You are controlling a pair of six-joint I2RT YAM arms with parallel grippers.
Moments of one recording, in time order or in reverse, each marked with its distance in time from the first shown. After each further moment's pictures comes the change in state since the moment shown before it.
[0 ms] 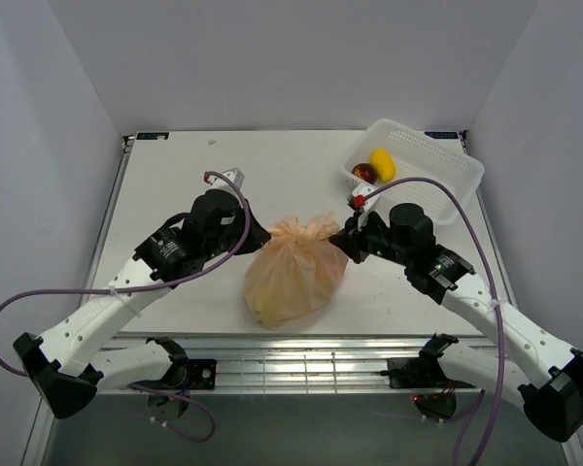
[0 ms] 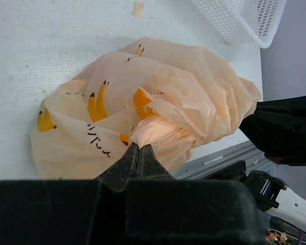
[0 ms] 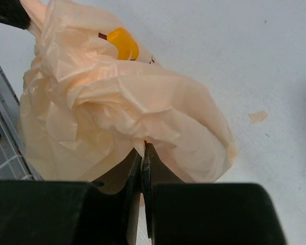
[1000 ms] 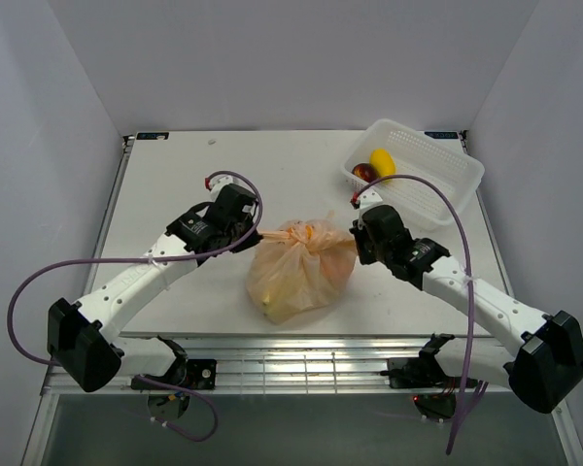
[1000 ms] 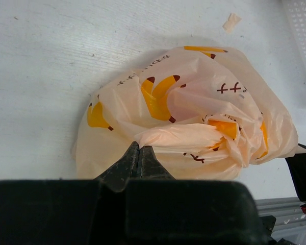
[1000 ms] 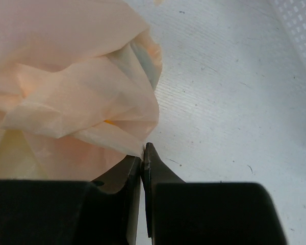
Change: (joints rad) left arm 0.079 0.191 -0.019 -0.078 -0.127 -0.127; right arm 0.010 0.163 0.010 -0.269 0.496 0.151
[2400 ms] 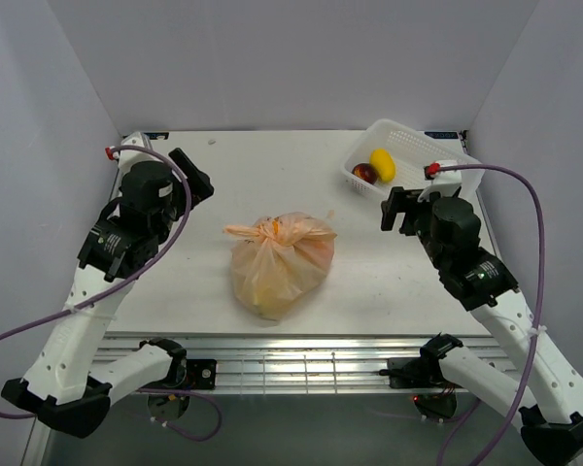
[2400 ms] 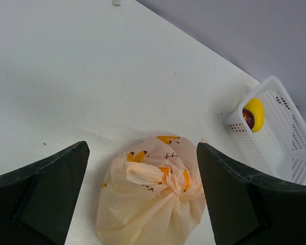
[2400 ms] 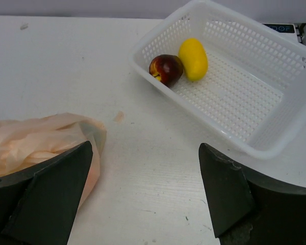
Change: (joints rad) left arm 0.229 -0.259 0.242 -0.072 -0.194 0.199; right arm -0.141 -0.305 0.133 0.027 0.125 0.031
